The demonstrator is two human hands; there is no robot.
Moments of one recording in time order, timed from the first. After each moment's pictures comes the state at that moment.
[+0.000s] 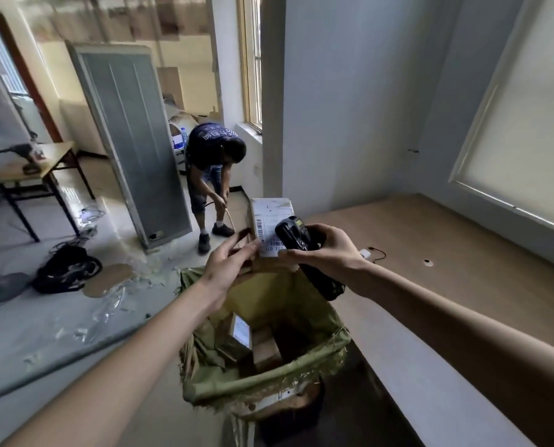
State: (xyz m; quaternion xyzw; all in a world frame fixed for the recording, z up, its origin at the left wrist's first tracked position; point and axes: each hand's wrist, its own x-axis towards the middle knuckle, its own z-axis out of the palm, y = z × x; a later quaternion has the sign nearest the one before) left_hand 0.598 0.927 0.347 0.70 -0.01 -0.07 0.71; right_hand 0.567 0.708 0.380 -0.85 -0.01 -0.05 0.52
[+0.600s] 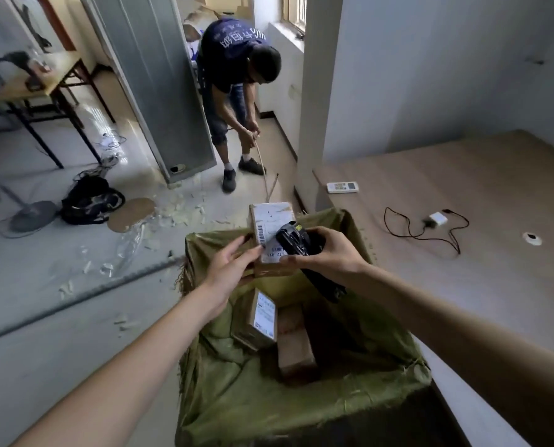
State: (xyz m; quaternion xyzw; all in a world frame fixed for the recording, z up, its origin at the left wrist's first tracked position) left_hand 0.794 0.961 0.160 0.71 0.15 -0.13 0.67; right_hand 0.802 0.742 0.191 -0.87 0.00 0.11 0.48
